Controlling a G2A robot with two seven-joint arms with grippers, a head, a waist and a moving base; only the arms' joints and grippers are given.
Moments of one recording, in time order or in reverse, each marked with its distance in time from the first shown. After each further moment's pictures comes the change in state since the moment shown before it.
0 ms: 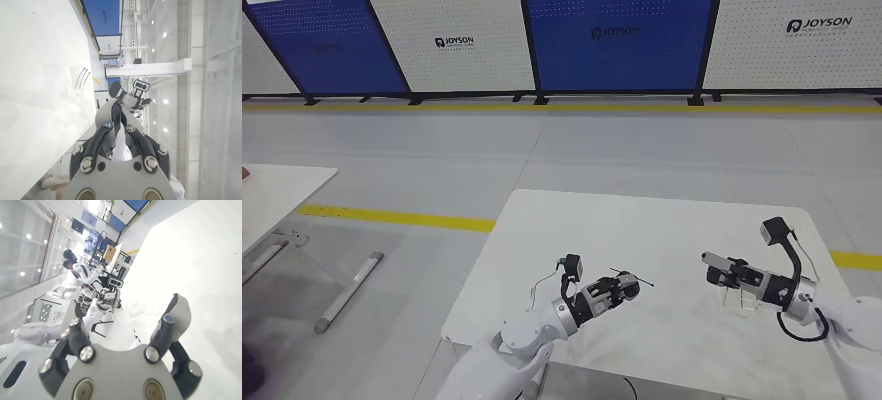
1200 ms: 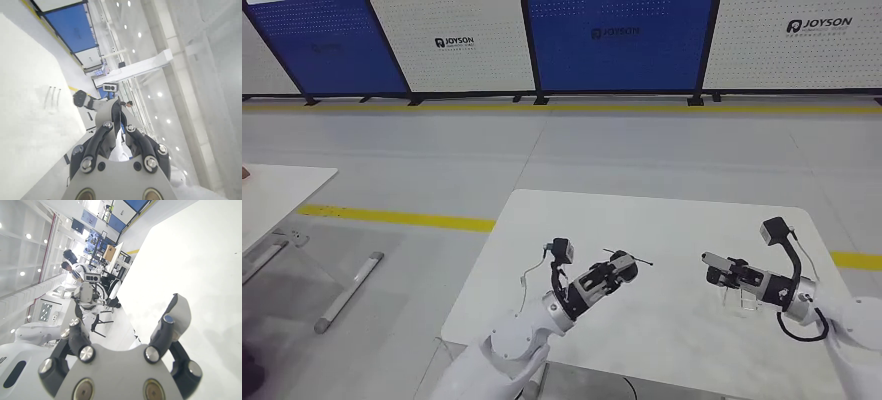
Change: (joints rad) left arm 0.042 0.008 -0.039 -0.136 0.119 -0.091 0.115; right arm 0.000 0.000 0.000 0.000 0.000 0.000 0.000
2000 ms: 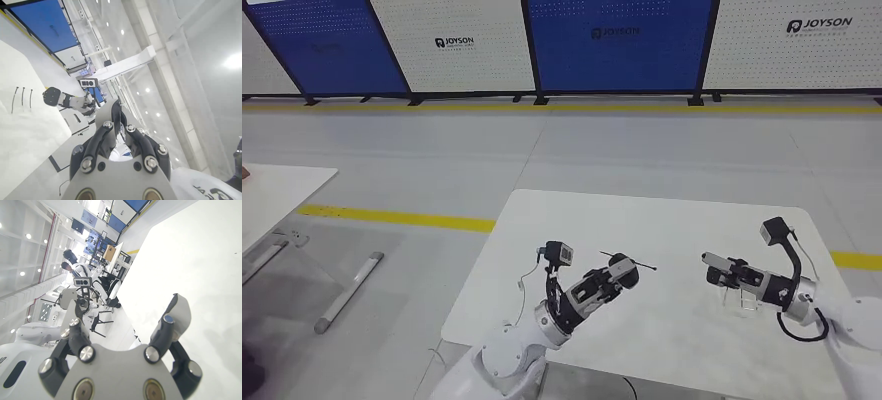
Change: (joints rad) left arm 0.108 0.013 -0.039 -0.172 -0.003 -0.150 -0.031; right arm 0.000 0.000 0.000 0.000 0.000 0.000 0.000
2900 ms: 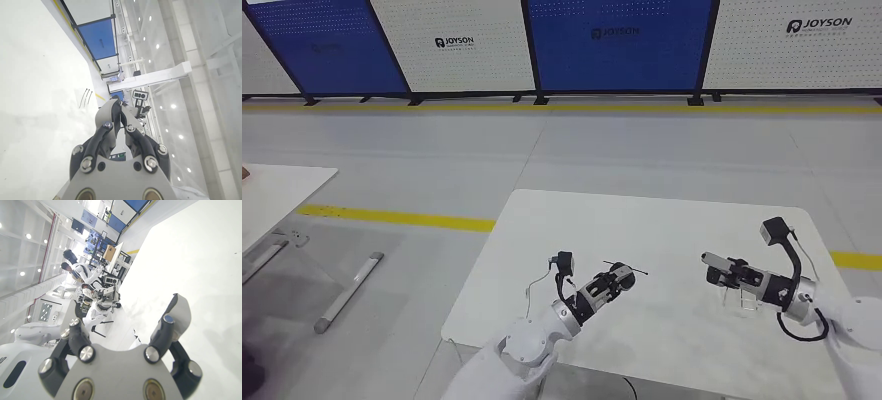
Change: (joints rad) left arm -0.133 -0.029 0.108 0.297 0.051 0.133 0.119; right arm 0.006 0.004 -0.001 -0.029 -0.034 -0.020 0.009
